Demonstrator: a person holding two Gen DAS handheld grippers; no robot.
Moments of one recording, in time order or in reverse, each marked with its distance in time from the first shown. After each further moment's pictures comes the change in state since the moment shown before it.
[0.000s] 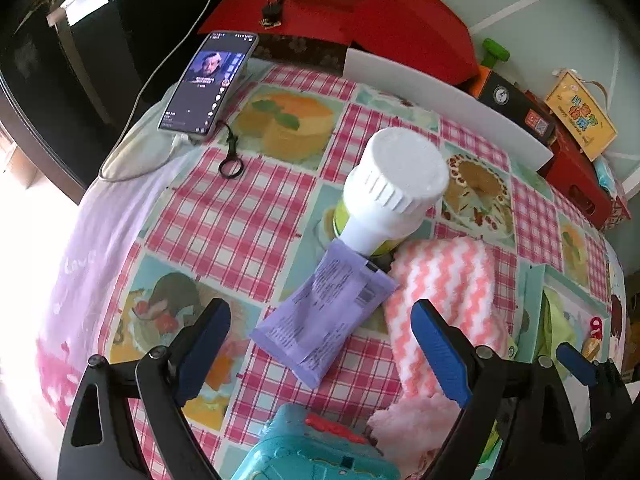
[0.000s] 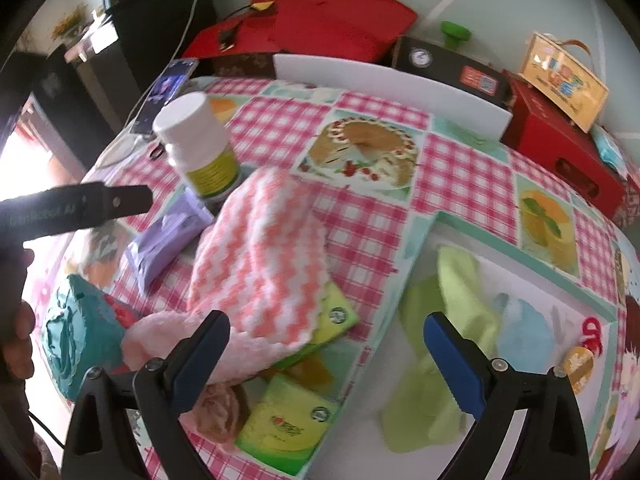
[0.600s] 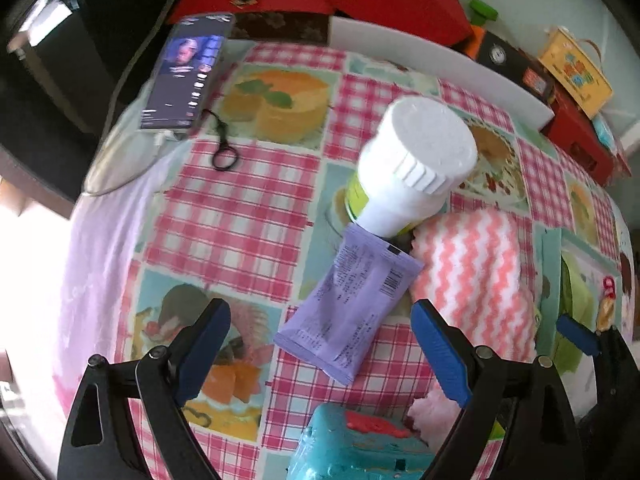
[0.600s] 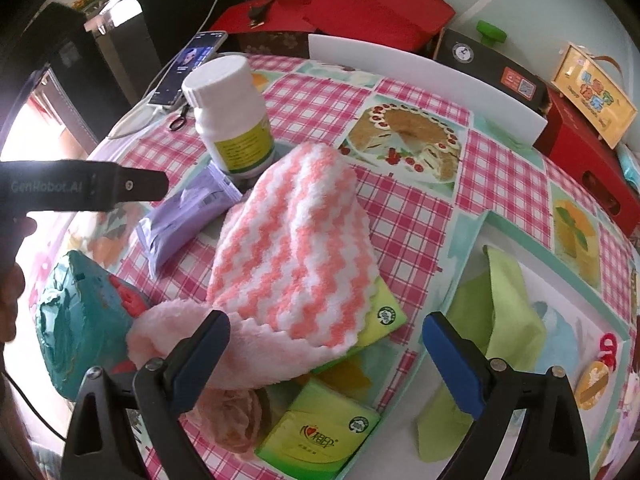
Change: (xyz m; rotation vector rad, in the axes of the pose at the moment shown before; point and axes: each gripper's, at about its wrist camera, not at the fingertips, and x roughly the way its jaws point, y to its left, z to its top) left arm 0.024 0.011 0.014 0.139 0.130 -0.023; right arm 0.018 0.020 -0.001 -0.070 0.033 0.040
